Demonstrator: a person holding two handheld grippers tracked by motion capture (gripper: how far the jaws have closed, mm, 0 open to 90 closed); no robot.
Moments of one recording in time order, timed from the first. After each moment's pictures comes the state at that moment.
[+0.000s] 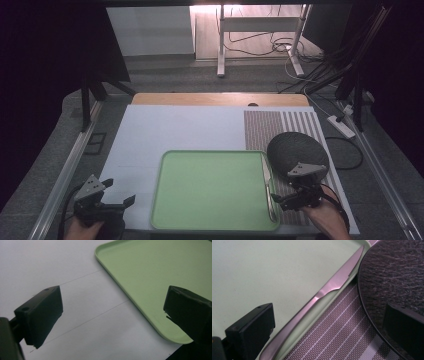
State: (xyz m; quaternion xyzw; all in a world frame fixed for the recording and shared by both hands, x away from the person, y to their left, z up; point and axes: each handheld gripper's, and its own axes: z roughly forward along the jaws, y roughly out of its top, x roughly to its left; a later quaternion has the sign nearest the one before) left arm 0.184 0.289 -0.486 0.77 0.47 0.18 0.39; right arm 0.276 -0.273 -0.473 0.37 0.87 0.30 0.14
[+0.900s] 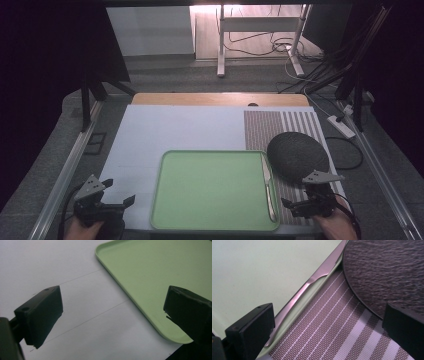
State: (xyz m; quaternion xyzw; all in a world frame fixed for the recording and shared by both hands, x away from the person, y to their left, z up) left arm 0.184 0.289 -0.486 0.77 0.47 0.18 0.39; right arm 0.253 -0.301 -0.472 0.41 0.84 0.33 0.15
